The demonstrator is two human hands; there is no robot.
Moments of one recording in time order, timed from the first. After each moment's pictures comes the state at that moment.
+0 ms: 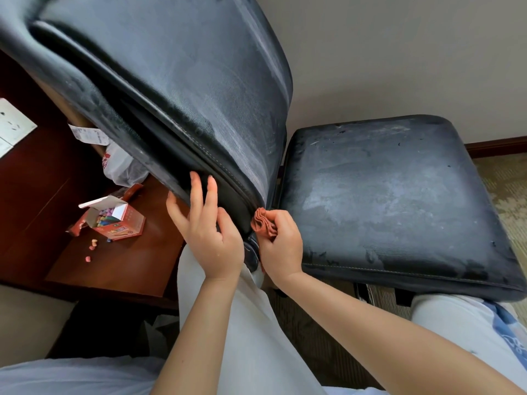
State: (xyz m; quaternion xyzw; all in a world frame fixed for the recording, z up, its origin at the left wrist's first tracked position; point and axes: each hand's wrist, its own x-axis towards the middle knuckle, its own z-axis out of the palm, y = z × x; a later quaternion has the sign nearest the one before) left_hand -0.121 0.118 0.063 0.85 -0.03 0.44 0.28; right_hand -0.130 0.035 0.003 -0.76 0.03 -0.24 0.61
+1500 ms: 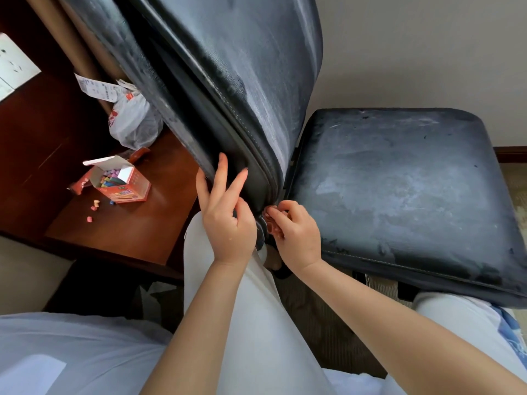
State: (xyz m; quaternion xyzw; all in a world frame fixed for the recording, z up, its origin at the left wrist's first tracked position) left_hand -0.130 0.128 0.049 0.86 -0.03 0.36 0.36; right_hand -0.128 0.027 -0.033 -0.88 -0.11 -0.32 0.34
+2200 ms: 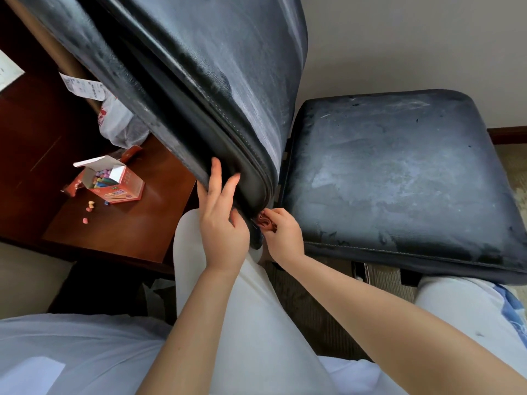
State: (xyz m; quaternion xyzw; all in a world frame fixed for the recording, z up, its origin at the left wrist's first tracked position) left_hand -0.141 0.135 0.037 0.90 -0.07 0.29 0.31; right_hand -0.126 0.043 -0.058 -0.86 0.01 -0.07 0.51
